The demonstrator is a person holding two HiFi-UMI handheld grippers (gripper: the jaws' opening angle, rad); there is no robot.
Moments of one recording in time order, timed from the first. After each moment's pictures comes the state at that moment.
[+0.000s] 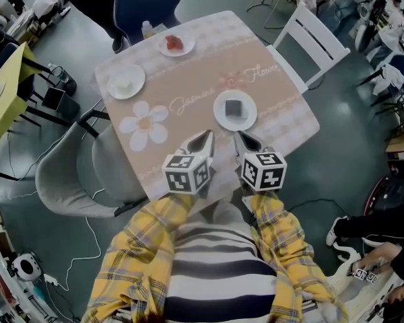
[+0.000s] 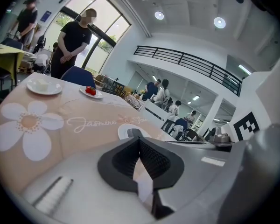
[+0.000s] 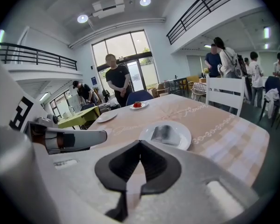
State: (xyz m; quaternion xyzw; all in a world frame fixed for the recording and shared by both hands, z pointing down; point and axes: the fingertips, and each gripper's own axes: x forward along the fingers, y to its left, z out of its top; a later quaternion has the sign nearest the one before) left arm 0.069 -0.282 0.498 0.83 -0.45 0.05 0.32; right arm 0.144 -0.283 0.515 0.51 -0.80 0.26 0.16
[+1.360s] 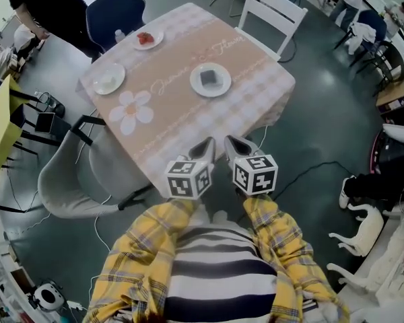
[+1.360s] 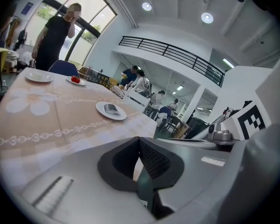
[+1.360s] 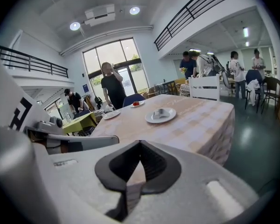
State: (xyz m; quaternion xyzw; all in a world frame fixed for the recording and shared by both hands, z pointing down) left arm 0.102 -0.140 0.504 0.87 -0.36 0.09 0.31; right arm 0.143 -0.137 0.516 0.57 -0.77 0.27 0.12
